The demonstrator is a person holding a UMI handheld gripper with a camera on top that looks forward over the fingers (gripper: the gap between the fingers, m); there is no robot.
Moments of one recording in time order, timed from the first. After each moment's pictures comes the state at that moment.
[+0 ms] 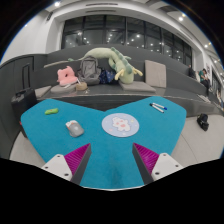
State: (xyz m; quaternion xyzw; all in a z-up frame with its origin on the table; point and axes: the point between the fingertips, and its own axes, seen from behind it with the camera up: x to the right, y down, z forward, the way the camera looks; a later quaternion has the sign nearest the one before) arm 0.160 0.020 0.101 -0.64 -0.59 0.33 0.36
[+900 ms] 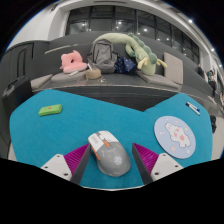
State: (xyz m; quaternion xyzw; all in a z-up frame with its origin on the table) arm -0.058 -0.146 -0.010 -0.64 -0.62 0.31 0.34
